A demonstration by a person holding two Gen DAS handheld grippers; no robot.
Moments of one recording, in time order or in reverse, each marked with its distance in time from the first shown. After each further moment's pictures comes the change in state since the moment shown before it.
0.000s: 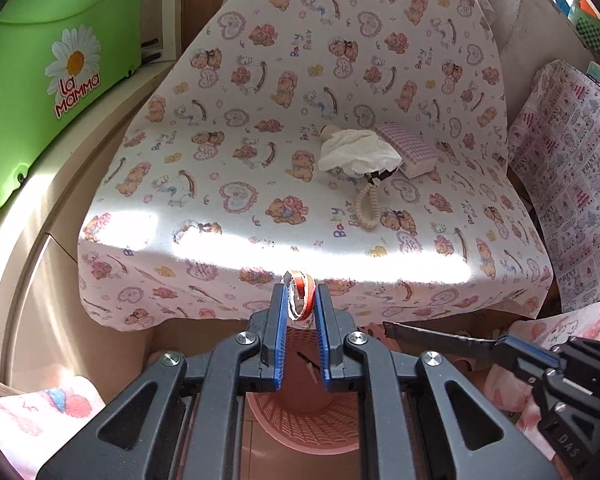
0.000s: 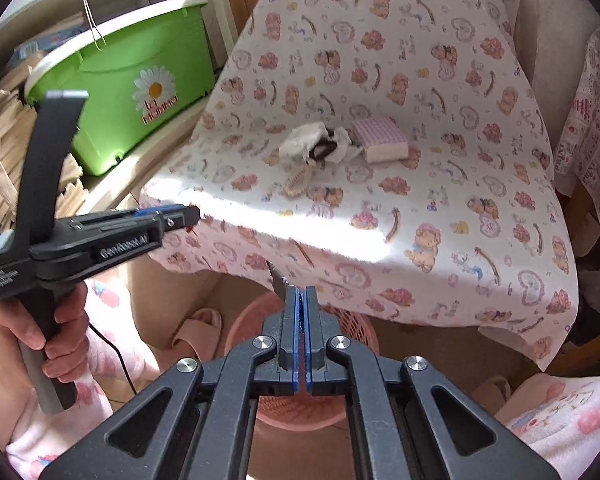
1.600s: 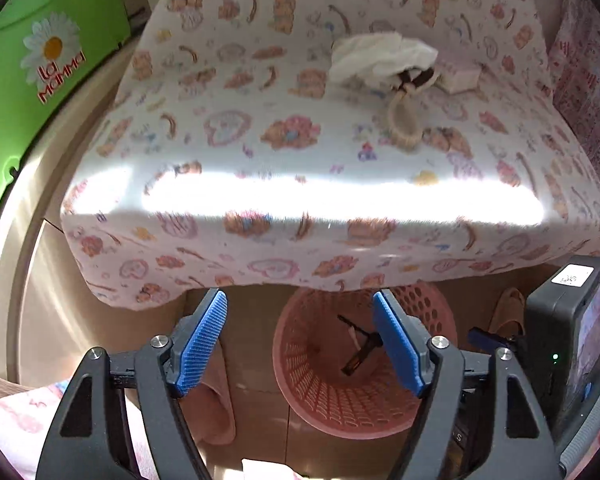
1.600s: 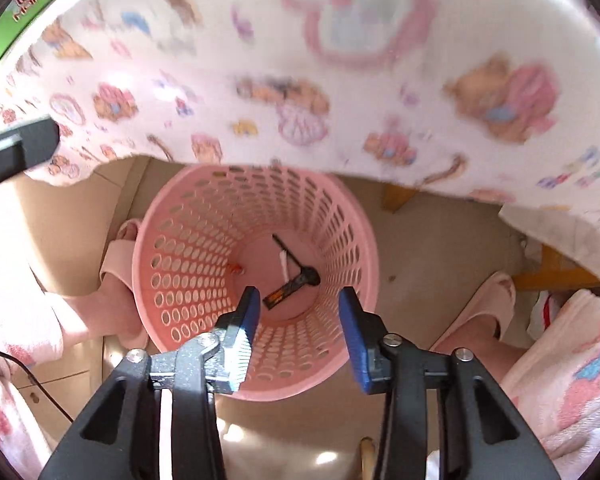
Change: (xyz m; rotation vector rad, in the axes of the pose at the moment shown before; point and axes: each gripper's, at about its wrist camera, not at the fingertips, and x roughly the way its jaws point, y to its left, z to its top) left arm 0.046 -0.016 -0.019 0.101 0.126 0.177; right arm 0.151 -0.024 -0.045 0.109 0.368 -0.189
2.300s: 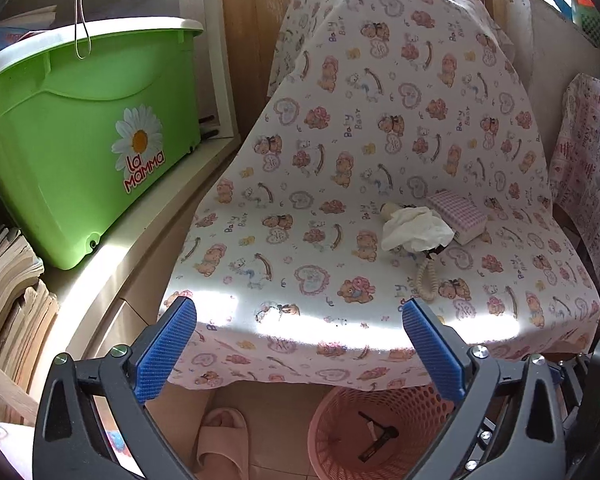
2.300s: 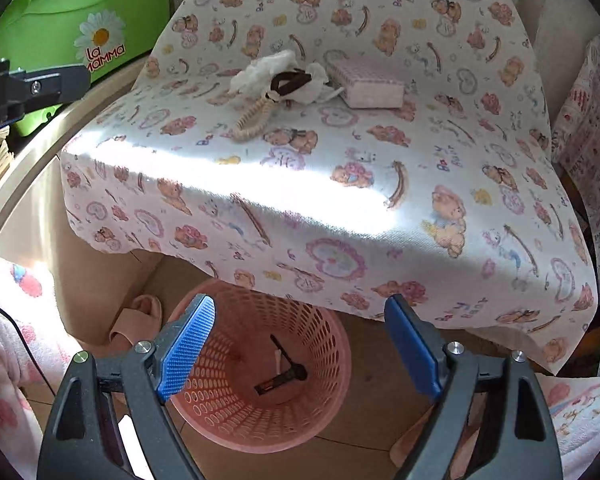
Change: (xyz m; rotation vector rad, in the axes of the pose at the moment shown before) left arm -0.077 0.040 0.020 -0.090 -0.384 0.073; right arm -0.100 0.010 0.012 -0.096 -0.375 -0.006
